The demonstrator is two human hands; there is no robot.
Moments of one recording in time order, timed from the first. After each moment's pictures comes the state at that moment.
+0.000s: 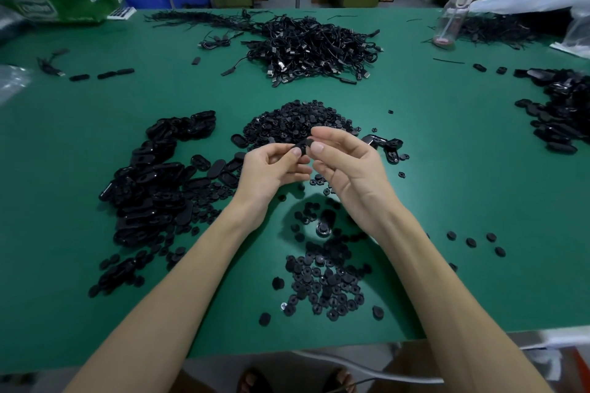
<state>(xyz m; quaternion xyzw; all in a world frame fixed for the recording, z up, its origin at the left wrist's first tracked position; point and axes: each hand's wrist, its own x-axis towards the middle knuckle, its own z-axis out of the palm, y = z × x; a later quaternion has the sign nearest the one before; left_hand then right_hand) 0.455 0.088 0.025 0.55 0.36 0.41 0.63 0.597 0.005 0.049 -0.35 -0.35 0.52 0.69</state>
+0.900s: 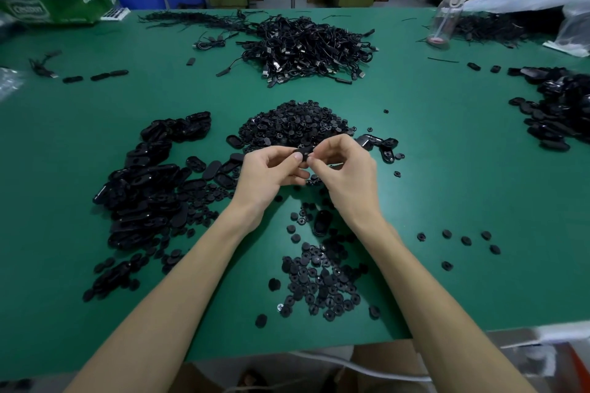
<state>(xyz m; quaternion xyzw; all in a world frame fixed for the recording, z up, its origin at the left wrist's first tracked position) 0.458 0.088 0.022 0.60 0.36 0.40 0.60 0.591 0.012 0.034 -0.65 -0.48 0.14 0.56</state>
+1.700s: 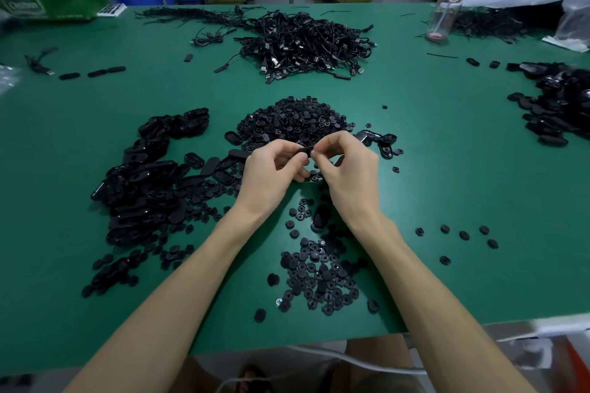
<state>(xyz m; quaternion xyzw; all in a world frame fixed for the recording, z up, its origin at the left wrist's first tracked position) 0.462 0.078 0.024 0.71 0.37 0.40 0.45 0.589 0.009 0.035 -0.68 -0.51 0.06 0.52</state>
